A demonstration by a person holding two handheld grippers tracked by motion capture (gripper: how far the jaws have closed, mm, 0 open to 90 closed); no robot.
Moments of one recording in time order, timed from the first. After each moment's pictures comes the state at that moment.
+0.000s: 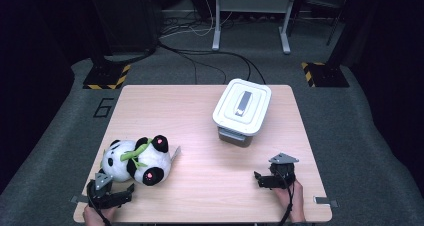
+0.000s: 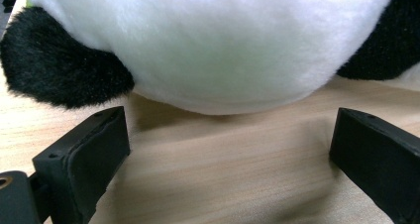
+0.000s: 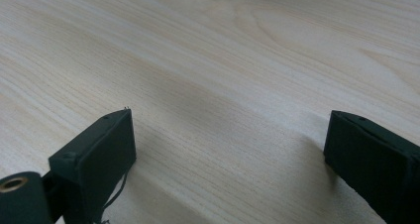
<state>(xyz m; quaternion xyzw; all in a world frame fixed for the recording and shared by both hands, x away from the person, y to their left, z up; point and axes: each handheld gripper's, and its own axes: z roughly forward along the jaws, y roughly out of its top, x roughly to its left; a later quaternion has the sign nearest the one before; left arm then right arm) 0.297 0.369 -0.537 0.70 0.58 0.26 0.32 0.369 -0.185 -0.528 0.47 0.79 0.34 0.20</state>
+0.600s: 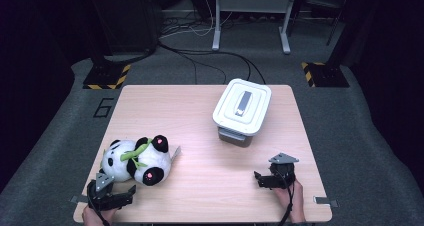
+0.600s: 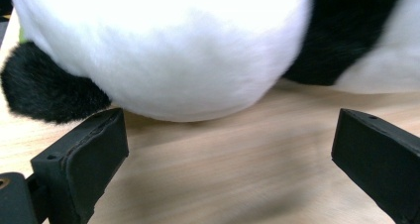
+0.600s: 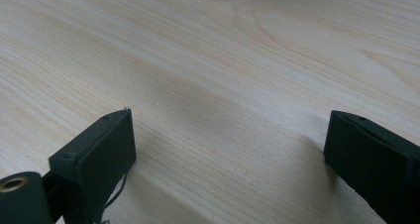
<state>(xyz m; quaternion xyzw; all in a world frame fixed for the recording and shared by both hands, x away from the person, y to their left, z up) 0.288 0.360 -0.518 0.72 0.56 0.26 0.33 0.370 -0.185 -0.528 0.47 0.79 0.34 0.20</state>
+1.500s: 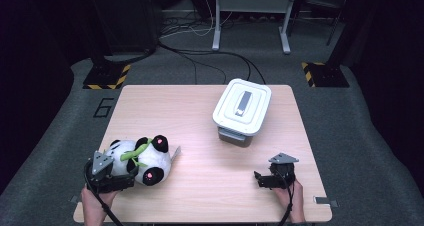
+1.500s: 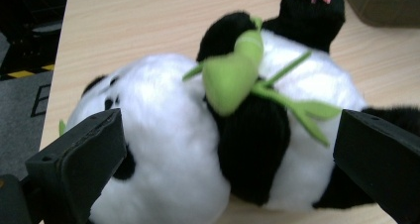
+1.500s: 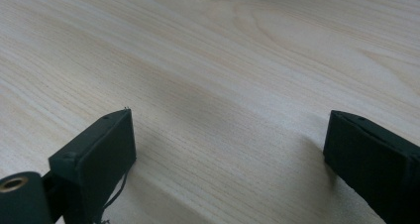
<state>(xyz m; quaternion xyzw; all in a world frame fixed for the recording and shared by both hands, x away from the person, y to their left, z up) 0.314 0.336 -0.437 0.72 0.51 0.29 0.37 0.370 -0.185 -0.528 0.47 0.79 0.34 0.20</state>
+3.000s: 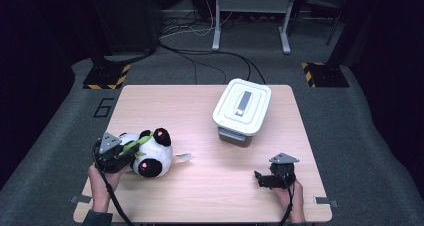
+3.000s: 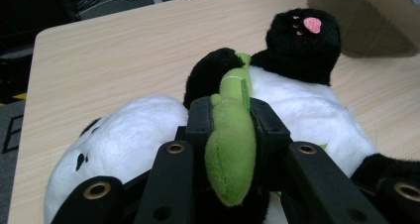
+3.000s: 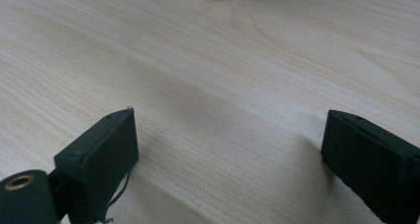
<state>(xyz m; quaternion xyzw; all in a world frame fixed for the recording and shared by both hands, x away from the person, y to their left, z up) 0.360 0.329 -0.419 0.73 0.47 0.28 0.40 0.369 -0.185 -0.528 0.47 0.79 0.34 0.20</state>
